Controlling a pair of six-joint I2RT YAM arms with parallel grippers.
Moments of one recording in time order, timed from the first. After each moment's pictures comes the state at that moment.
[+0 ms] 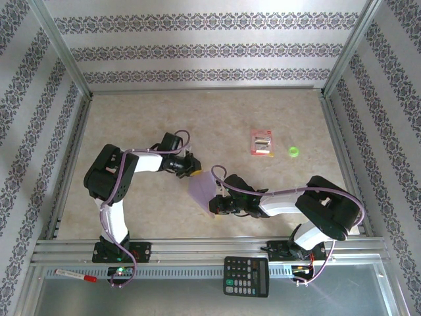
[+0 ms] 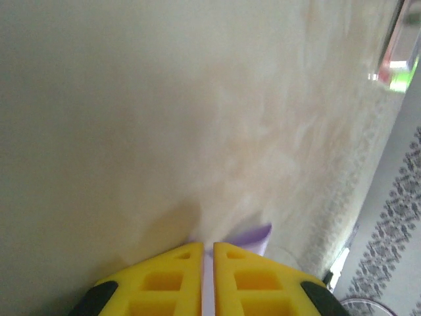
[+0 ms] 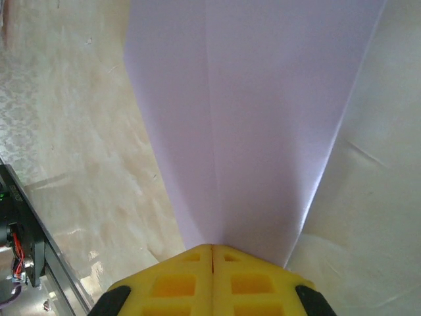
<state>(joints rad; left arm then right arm) -0.37 1.92 0.96 -0.02 0.67 -0.81 0.89 1.54 0.44 0.26 -0.37 0.89</state>
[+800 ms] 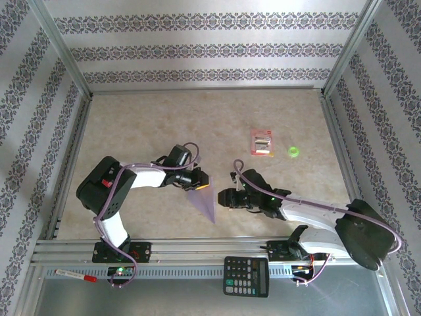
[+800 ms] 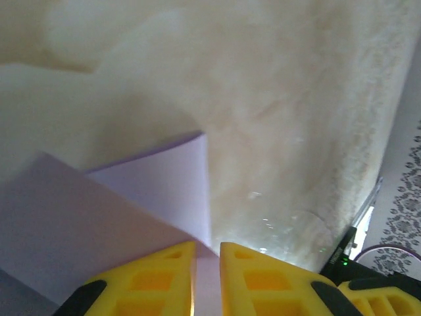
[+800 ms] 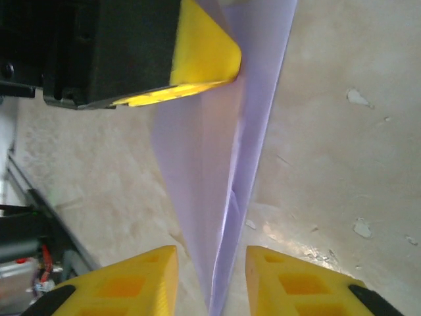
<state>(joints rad) -0.55 1.77 0.78 0.06 0.61 -0.84 0.81 1.21 0.40 0.06 -0.32 0.84</state>
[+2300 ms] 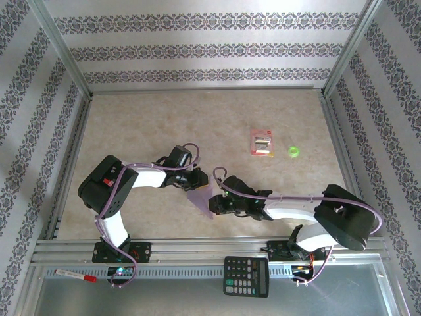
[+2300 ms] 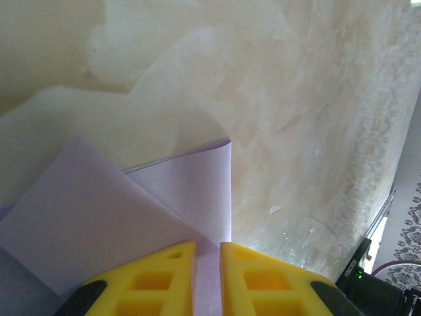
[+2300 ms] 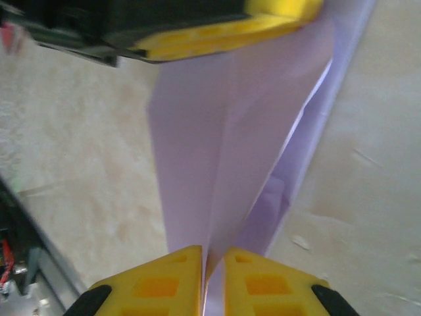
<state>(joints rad) -0.55 1.78 0.78 0.08 0.58 -0.84 0.96 1.39 0.48 0.10 -0.19 0.86</state>
